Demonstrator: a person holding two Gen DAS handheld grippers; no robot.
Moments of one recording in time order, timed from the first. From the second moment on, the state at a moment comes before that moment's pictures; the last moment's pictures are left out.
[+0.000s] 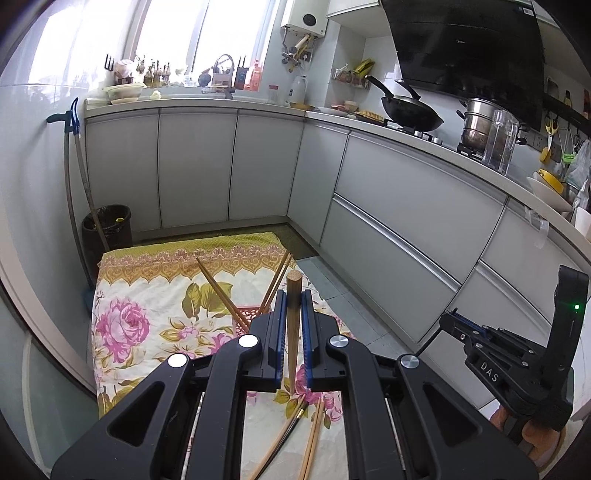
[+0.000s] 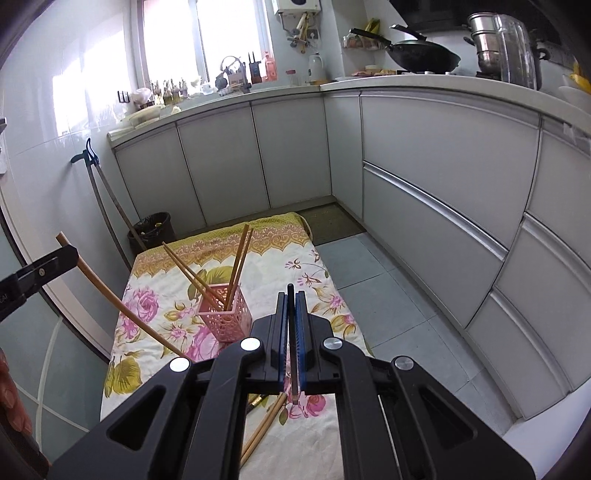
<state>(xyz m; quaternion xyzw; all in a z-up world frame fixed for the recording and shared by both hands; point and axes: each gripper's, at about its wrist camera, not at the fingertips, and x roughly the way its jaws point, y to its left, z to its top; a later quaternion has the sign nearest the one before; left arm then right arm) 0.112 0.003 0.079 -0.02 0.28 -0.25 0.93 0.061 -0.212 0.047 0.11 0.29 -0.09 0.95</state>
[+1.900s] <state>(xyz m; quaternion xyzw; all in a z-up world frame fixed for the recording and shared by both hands) 0.173 0.054 0.057 -0.07 0.25 -0.13 0.96 0.243 -0.139 0.013 0.13 0.26 -0.01 0.96</state>
